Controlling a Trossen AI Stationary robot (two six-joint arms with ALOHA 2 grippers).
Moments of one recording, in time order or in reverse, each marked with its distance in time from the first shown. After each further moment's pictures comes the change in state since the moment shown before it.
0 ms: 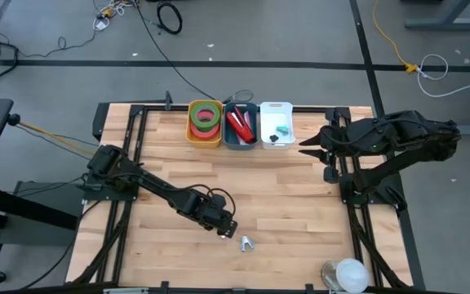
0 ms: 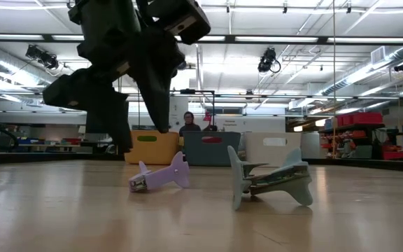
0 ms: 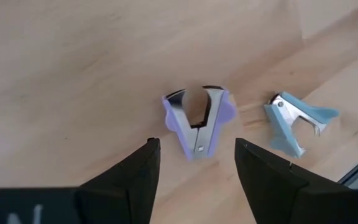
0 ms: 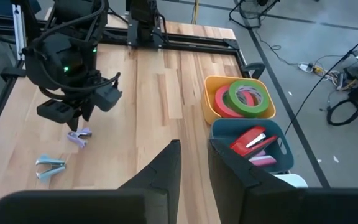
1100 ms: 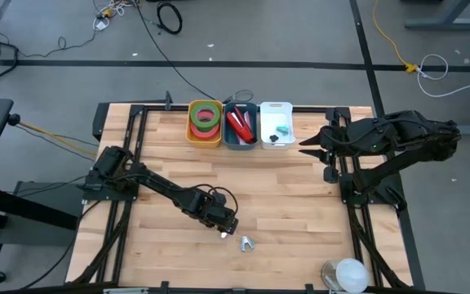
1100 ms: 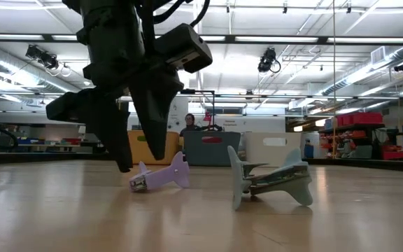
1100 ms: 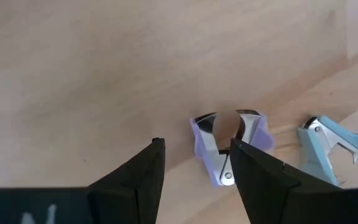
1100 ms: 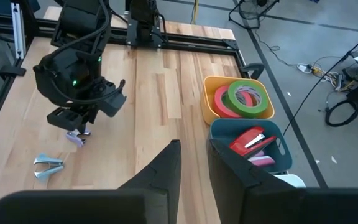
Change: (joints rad) left arm 0.029 0.051 0.000 -0.014 0.009 -0.007; right arm 0.000 0.000 0.000 -0.001 0.002 -0.007
